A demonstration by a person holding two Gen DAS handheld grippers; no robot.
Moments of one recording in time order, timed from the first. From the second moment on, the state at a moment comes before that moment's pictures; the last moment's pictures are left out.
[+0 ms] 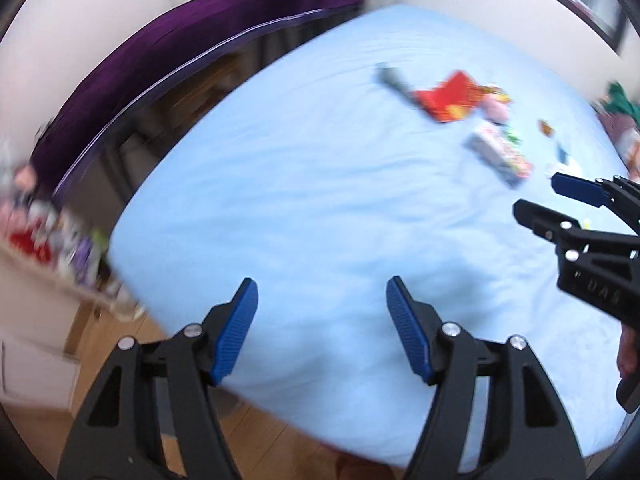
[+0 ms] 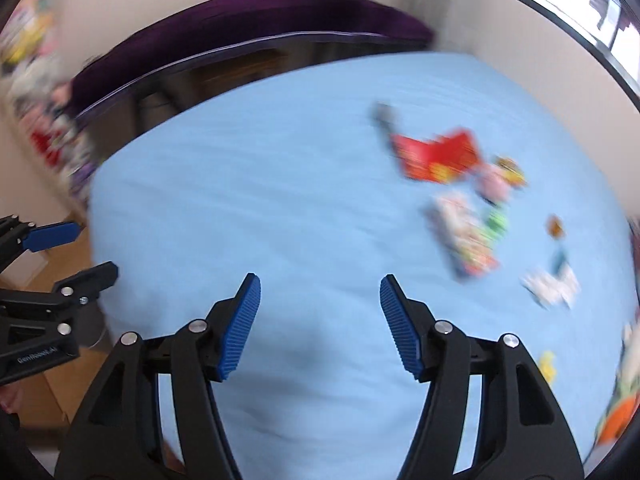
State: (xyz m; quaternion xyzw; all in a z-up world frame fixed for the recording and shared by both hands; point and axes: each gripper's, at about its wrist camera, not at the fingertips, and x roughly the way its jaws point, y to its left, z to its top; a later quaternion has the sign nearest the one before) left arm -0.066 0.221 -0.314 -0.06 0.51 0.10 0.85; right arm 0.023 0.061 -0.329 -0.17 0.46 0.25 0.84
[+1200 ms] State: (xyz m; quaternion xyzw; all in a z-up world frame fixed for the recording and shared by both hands) left arm 0.135 -0.127 -0.457 0.08 0.55 -0.16 0.82; right arm 0.140 -0.281 -0.487 -0.02 0.51 0.02 0.86
